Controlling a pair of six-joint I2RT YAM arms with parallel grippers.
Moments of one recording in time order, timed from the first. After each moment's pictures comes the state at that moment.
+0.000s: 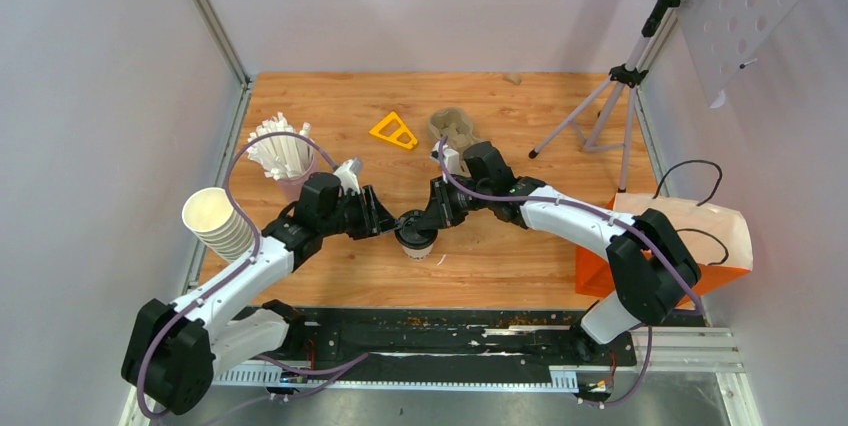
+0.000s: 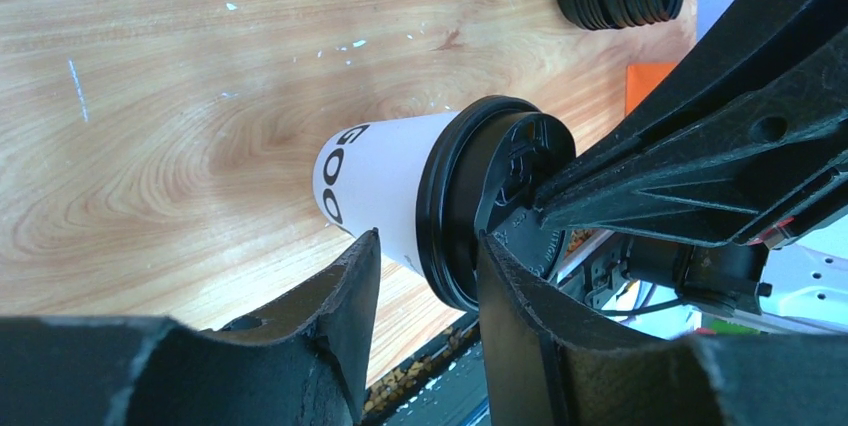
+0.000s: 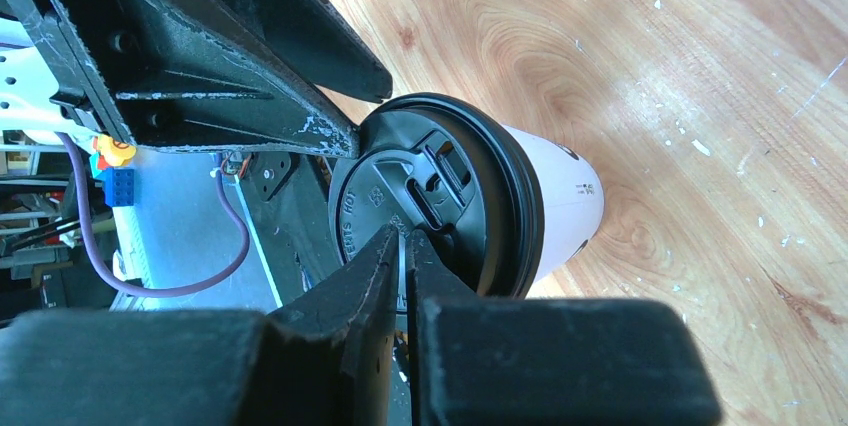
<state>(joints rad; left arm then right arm) -0.47 1.02 0.56 -0.16 0.36 -0.70 0.70 1.55 0.96 -0.07 -0.64 0.41</state>
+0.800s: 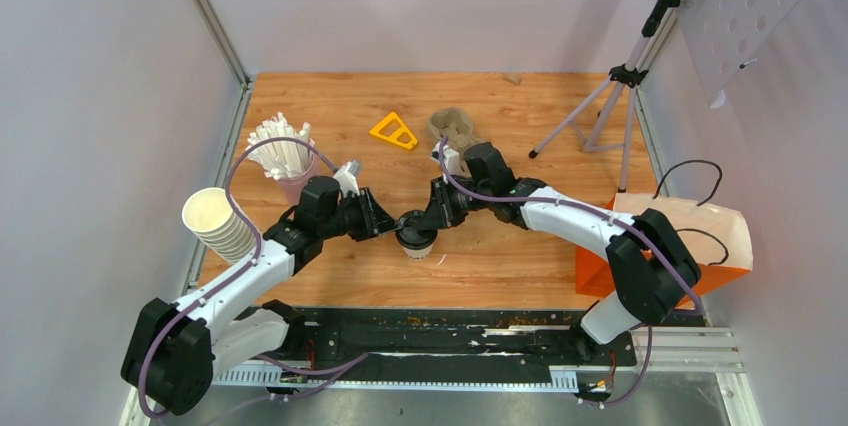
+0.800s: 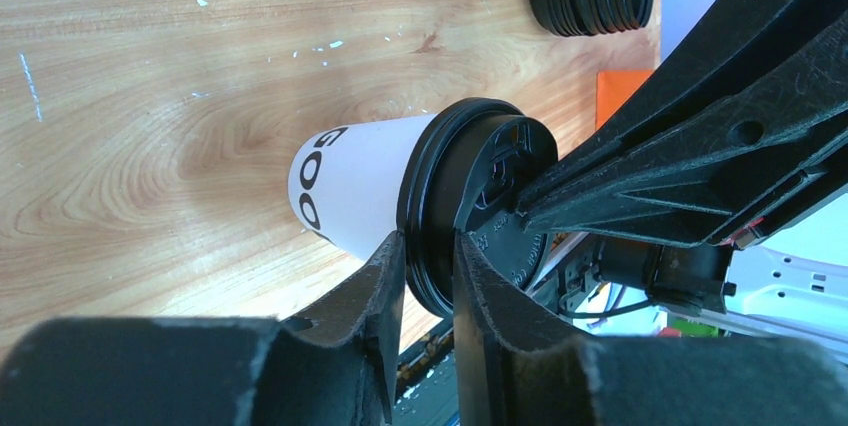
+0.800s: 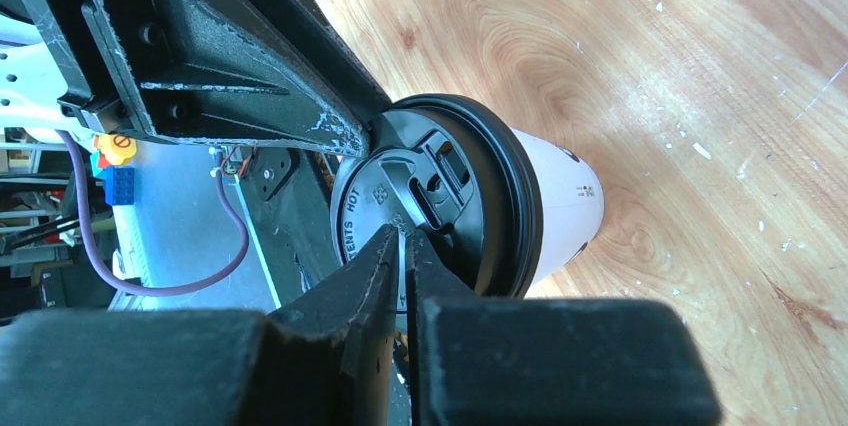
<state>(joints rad) -0.47 1.03 0.51 -0.07 0.40 -0.77 0.70 1.55 0.95 -0.05 -0.64 0.41</state>
